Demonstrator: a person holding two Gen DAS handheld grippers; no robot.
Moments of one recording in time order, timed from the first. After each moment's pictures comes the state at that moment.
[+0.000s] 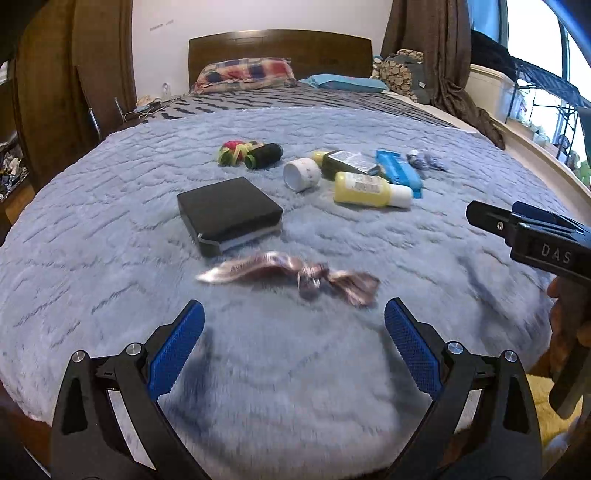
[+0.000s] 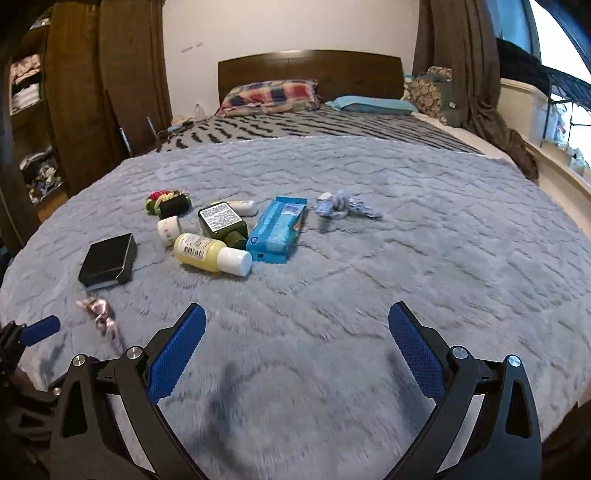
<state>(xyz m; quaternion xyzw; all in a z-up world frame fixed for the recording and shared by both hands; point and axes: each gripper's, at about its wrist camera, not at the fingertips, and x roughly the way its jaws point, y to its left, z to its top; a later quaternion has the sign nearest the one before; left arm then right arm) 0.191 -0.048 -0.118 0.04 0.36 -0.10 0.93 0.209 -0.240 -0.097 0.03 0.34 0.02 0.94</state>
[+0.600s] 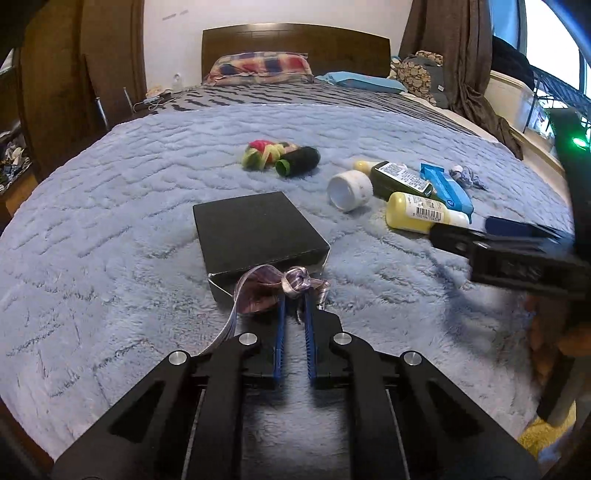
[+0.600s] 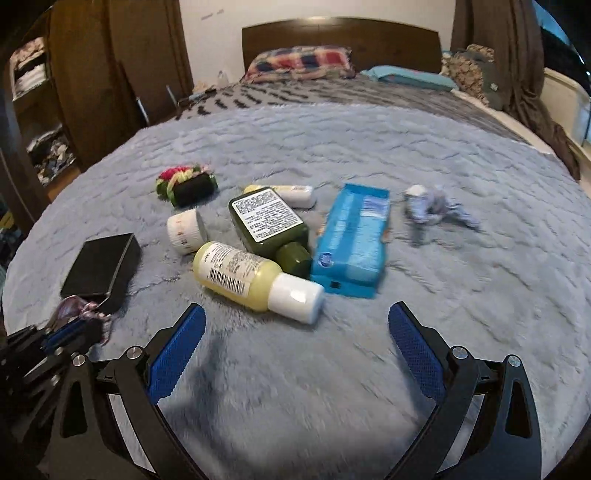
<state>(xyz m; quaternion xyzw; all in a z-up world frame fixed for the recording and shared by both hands) 0.240 -0.021 -0.127 0.02 0.37 -0.08 0.92 0.290 -0.189 -0.125 0.02 0.41 0.08 0.91</state>
